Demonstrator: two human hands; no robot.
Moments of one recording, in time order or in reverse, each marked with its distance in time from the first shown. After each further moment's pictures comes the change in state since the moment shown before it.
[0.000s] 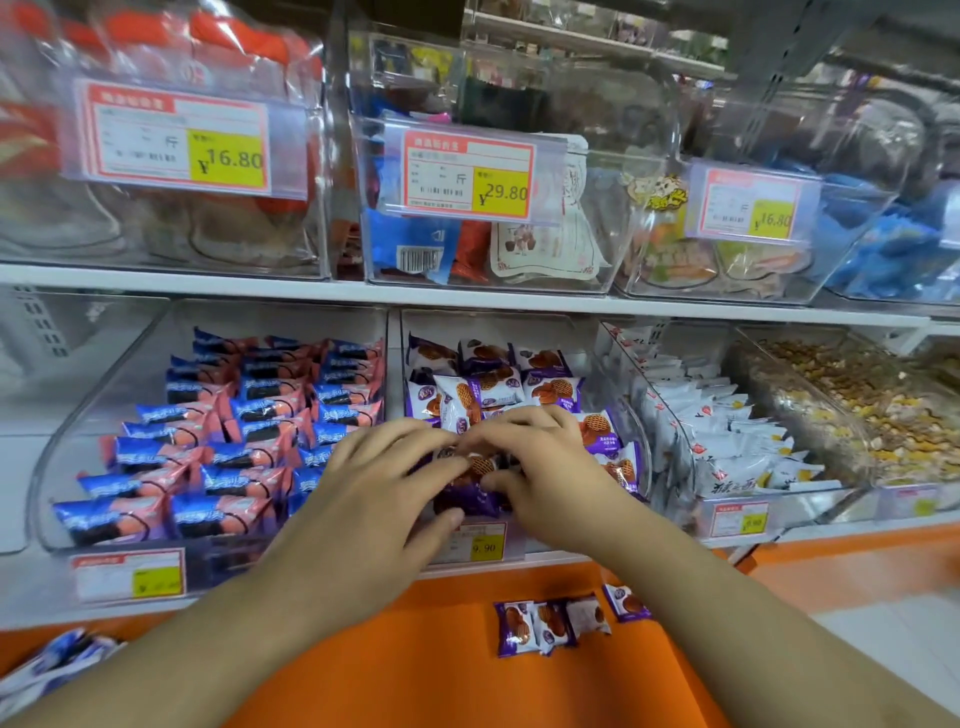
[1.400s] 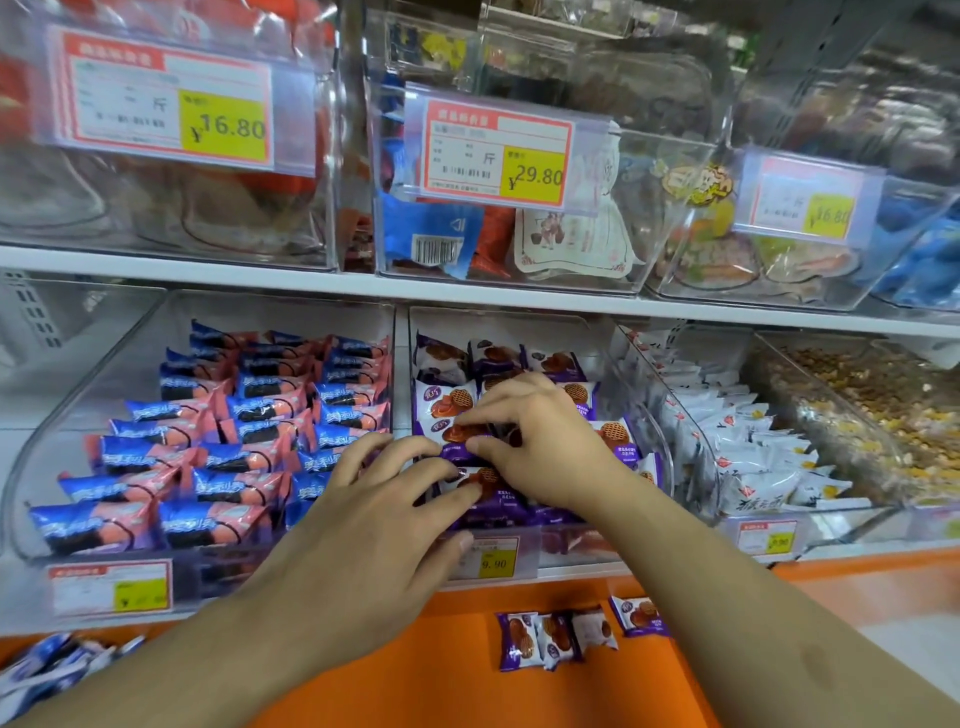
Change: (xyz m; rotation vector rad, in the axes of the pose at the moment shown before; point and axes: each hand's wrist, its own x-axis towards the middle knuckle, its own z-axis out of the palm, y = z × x) left_hand -0.001 -0.008 0.004 0.189 -0.154 0.020; right_hand 0.056 0.022 0.009 -0.090 0.144 -0.133
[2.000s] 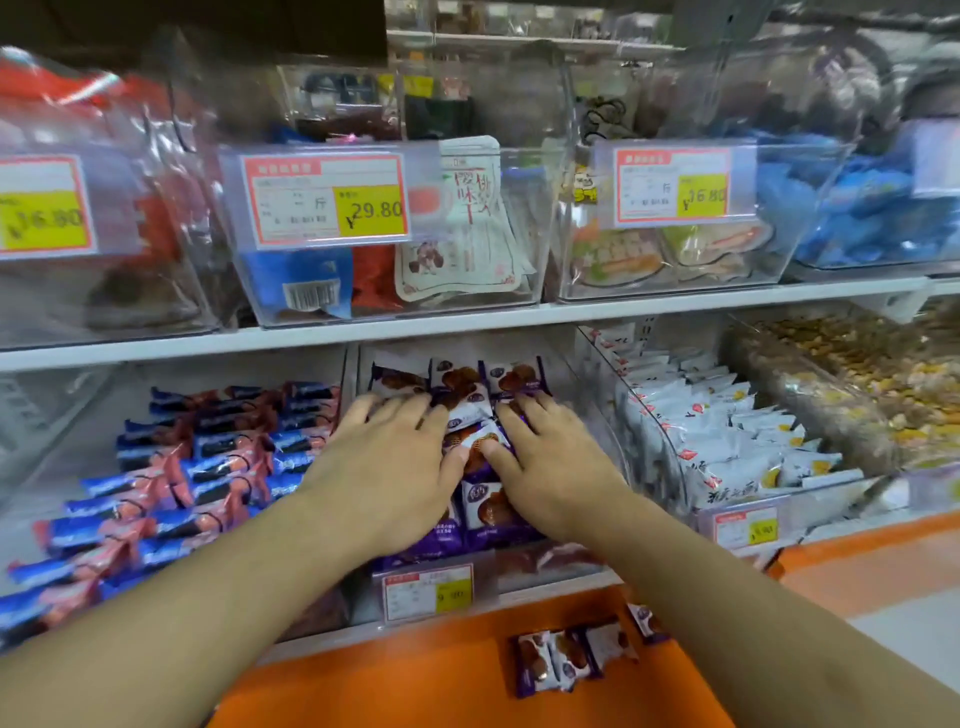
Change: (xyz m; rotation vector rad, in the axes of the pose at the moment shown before) left_hand 0.102 0.023 -0.020 0.213 -0.081 -0.169; right_hand -0.025 0.051 0.006 -0.187 -0.075 0.263
